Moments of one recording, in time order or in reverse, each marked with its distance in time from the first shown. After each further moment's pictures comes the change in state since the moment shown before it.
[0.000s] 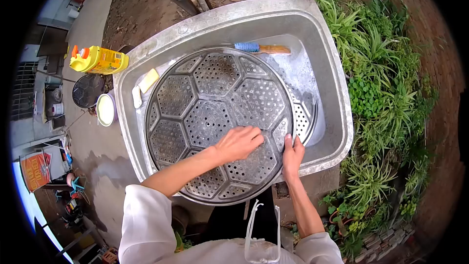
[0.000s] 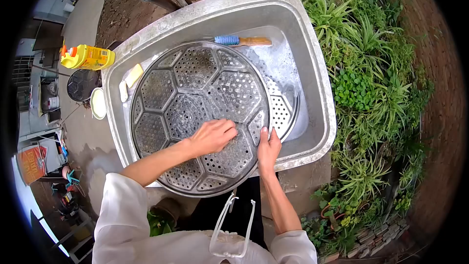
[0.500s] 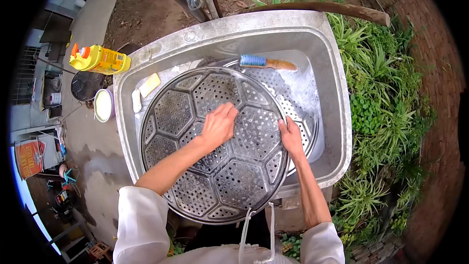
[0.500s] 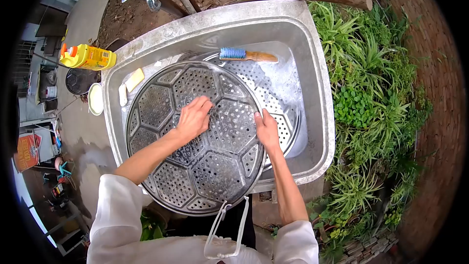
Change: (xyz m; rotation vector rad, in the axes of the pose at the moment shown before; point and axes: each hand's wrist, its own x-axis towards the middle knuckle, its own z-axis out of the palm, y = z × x) left_hand 0.009 -0.068 -0.022 -0.003 0.218 -0.260; right_hand 0.110 -0.018 0.039 -0.274 -0.402 -0.258
